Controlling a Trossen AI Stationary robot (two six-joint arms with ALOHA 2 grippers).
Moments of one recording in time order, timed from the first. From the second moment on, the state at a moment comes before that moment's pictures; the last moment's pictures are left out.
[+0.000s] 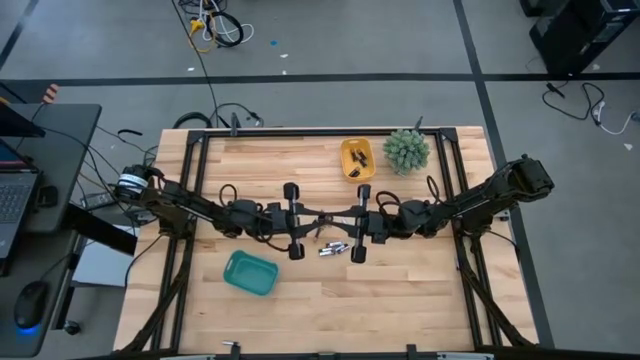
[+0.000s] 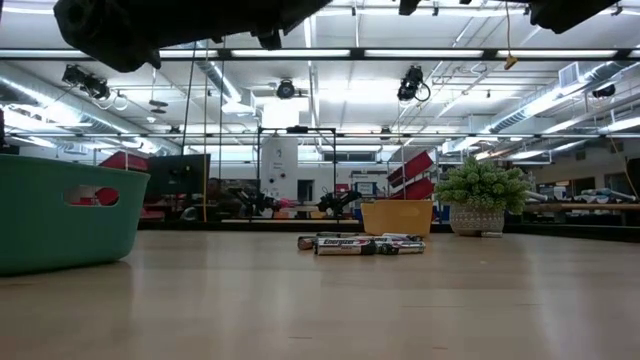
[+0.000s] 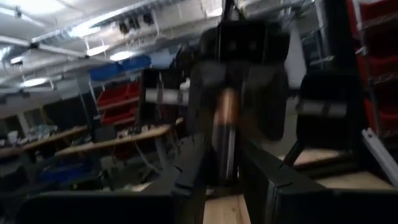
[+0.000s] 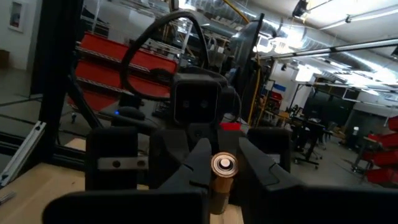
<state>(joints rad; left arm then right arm) -0.18 1.59 0.67 1.20 -0.22 0.30 0.25 1.49 0.74 0.96 0.32 -0.36</state>
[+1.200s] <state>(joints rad) -0.20 1.41 0.67 0.51 -0.64 0.11 -0.36 1.41 0.74 0.16 0.31 0.34</state>
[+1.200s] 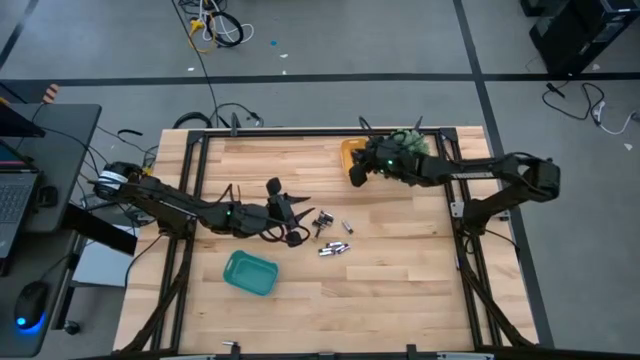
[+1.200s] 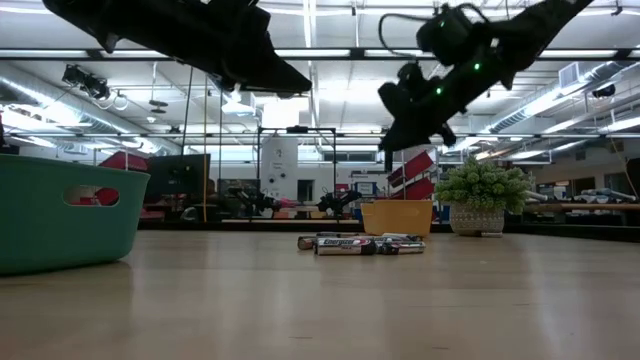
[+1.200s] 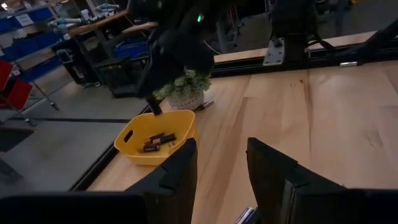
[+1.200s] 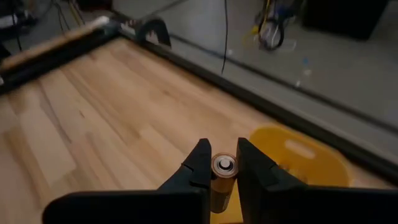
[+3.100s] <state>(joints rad) -0.20 1.51 0.67 0.19 -0.40 0.06 0.10 1.61 0.81 0.19 0.37 0.21</state>
